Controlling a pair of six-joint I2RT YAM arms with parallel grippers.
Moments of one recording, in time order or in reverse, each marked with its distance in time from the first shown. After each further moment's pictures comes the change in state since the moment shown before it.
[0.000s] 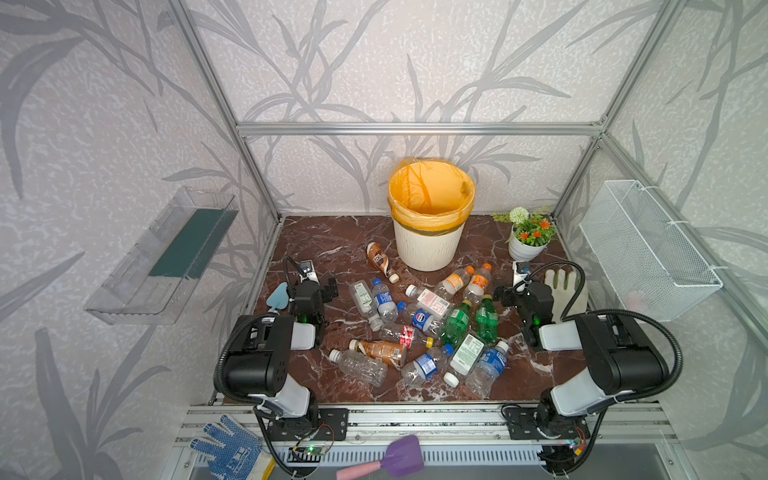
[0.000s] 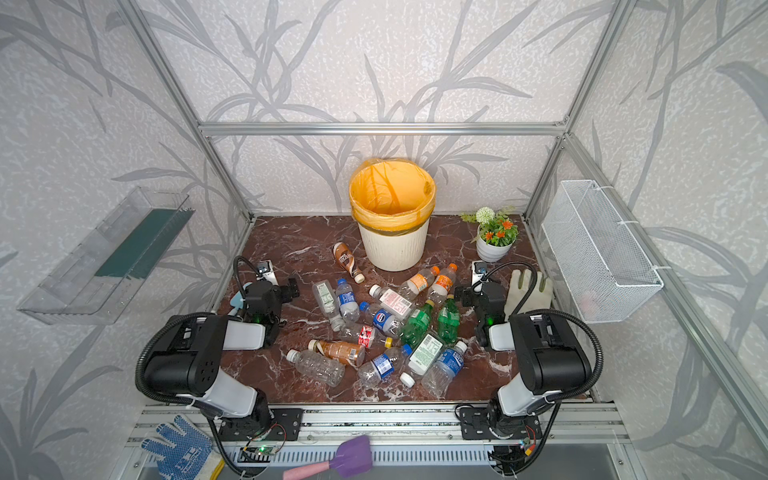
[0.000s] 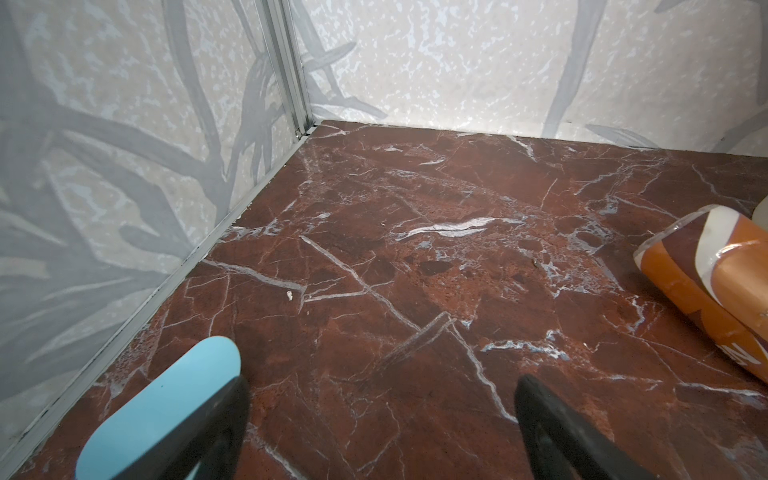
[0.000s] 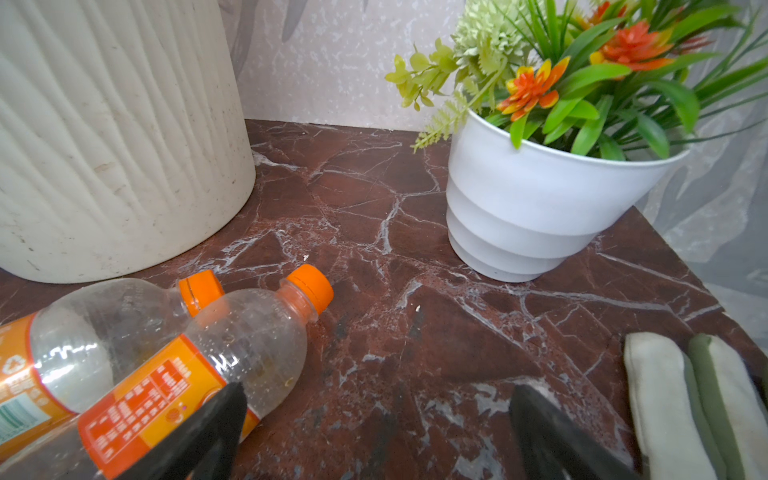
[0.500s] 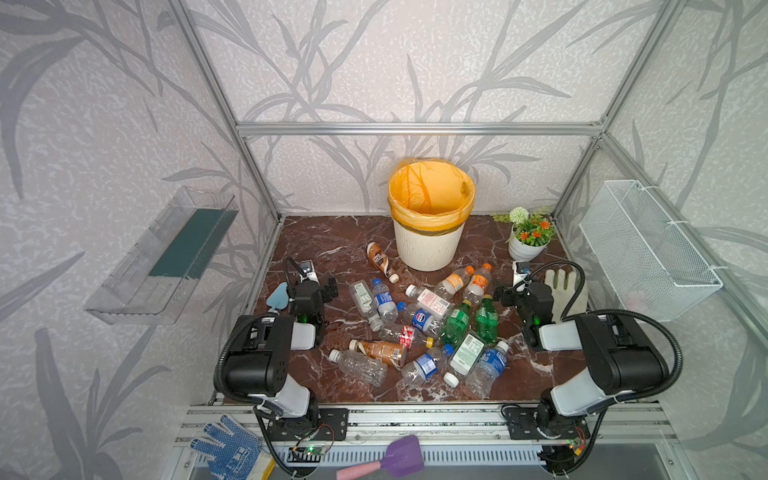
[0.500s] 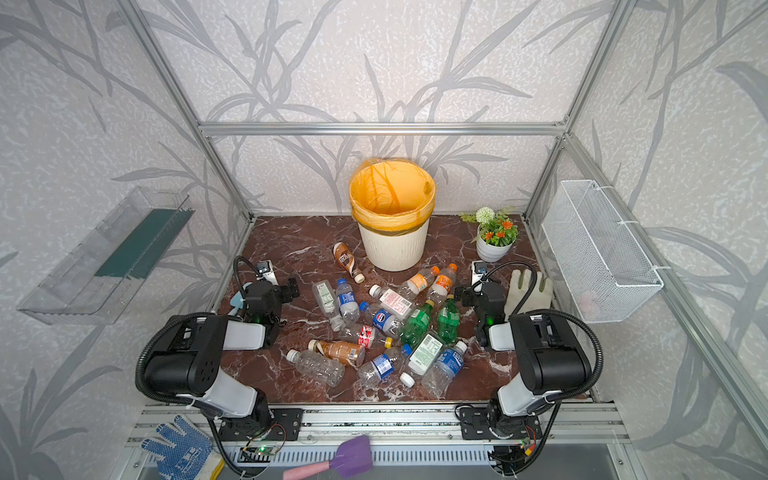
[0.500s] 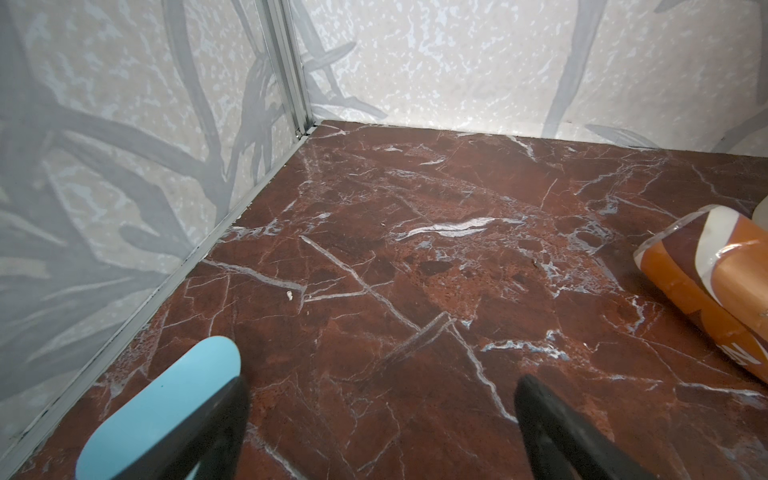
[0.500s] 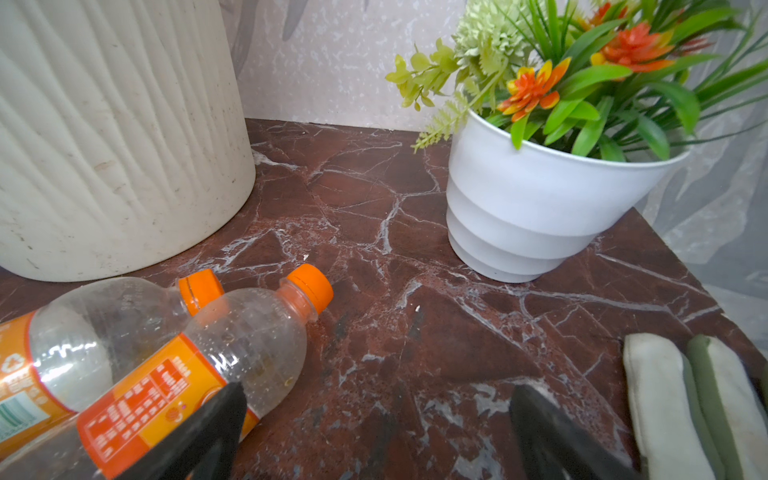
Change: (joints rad) left arm 0.000 0.000 0.000 0.000 0.000 0.000; right arm 0.000 0.000 0.000 0.000 0.000 0.001
